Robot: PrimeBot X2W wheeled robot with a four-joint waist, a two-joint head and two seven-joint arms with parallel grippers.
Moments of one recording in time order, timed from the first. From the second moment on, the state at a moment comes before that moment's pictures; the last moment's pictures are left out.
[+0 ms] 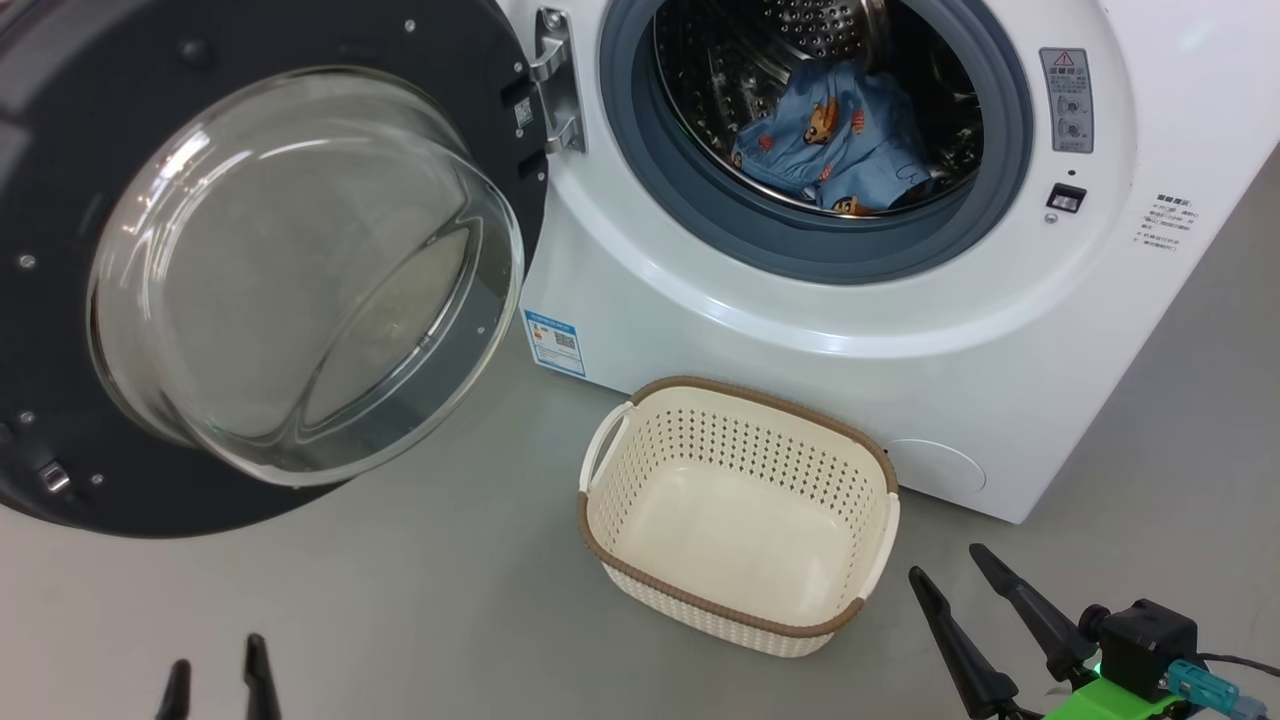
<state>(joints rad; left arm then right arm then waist) 0.16 0.04 0.08 0.11 -0.38 -0.01 -0.26 -0.01 -0.34 0.31 0.17 0.51 0.13 -0.26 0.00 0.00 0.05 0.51</state>
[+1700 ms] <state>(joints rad) -0.74 0.67 0.39 0.88 -1.20 -0.13 0.37 0.00 -0.38 0.22 0.11 0.50 0.13 -0.26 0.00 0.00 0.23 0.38</state>
